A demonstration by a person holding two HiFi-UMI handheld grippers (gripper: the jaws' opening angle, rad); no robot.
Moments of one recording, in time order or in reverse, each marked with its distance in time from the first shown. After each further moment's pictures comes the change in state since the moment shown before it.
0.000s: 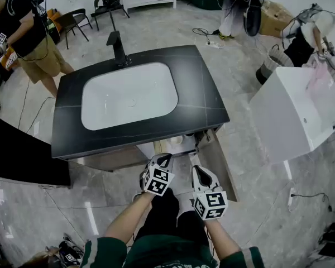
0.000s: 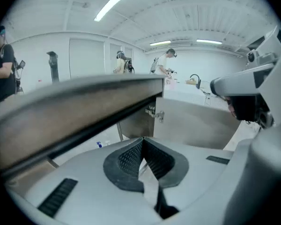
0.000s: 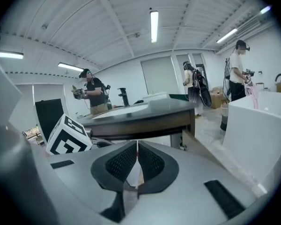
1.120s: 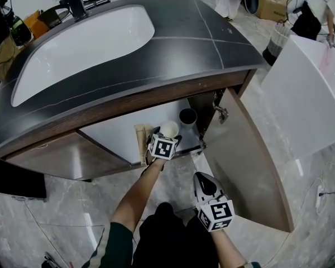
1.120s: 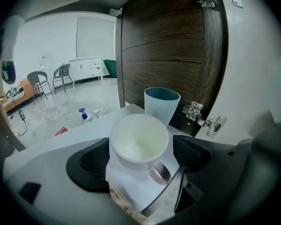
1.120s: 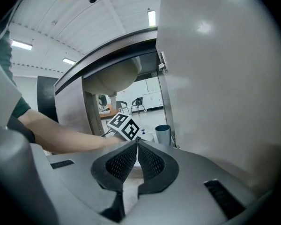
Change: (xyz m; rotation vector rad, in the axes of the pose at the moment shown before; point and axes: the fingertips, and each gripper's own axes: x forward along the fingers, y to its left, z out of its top) left arm 0.359 0.077 -0.200 -0.124 0.094 0.059; right arm 0.131 -0.118 -0.285 -0.023 -0.066 0.026
